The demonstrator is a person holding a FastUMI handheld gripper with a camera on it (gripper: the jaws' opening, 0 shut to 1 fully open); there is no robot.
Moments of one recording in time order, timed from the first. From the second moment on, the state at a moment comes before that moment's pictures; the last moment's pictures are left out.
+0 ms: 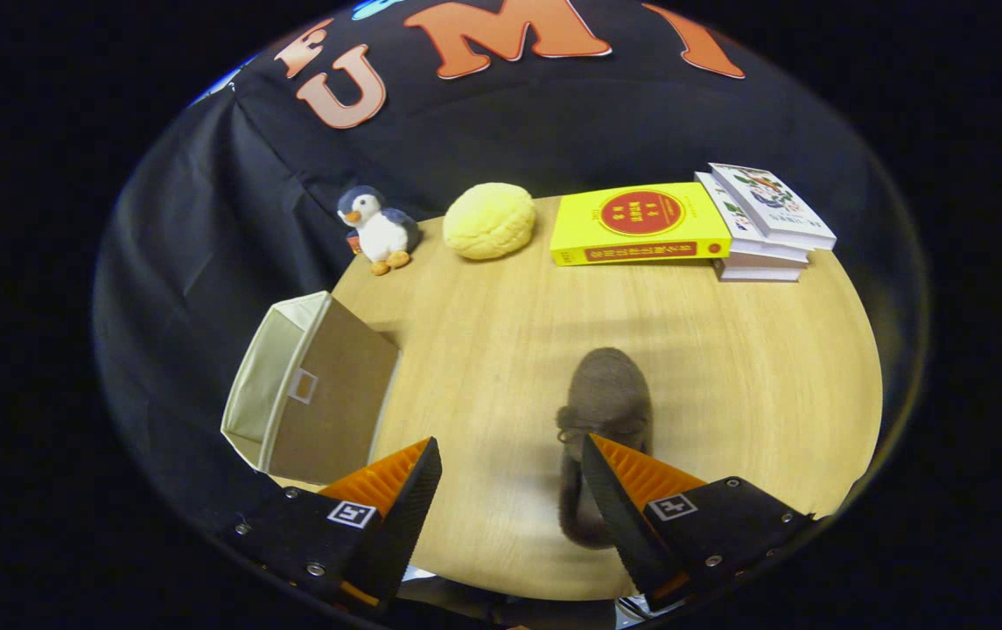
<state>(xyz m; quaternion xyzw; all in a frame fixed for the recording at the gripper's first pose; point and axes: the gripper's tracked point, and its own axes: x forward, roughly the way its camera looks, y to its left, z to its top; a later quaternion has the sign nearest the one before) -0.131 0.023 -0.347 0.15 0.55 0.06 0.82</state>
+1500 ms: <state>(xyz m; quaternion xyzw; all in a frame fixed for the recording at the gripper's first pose) -0.122 -0.021 -0.409 0.11 0.53 0.00 0.84</state>
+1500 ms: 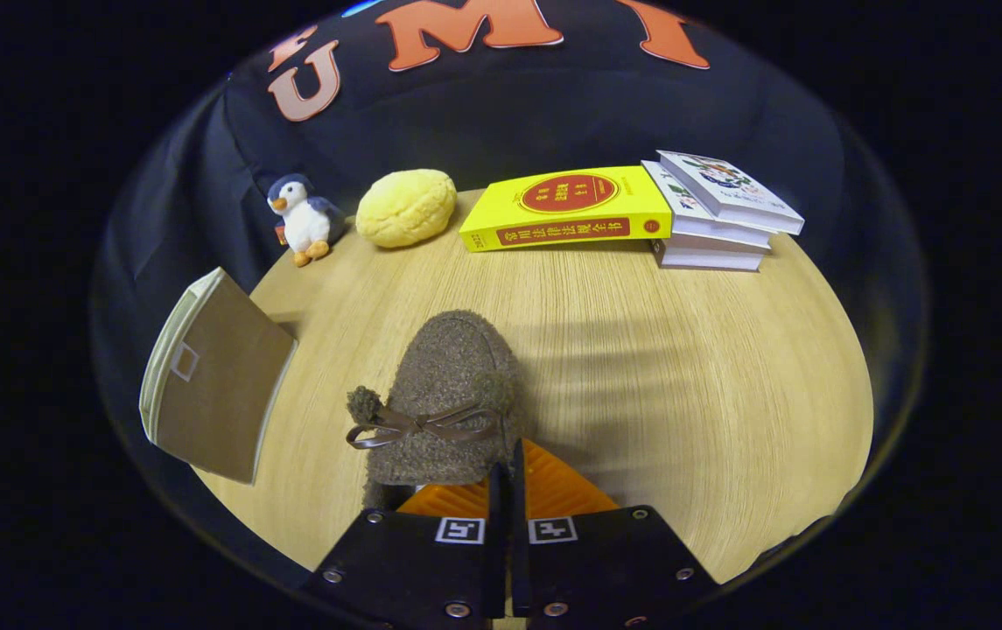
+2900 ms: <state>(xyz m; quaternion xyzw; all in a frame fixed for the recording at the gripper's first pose) -0.032 0.321 -0.283 0.13 0.54 0.12 0.82</state>
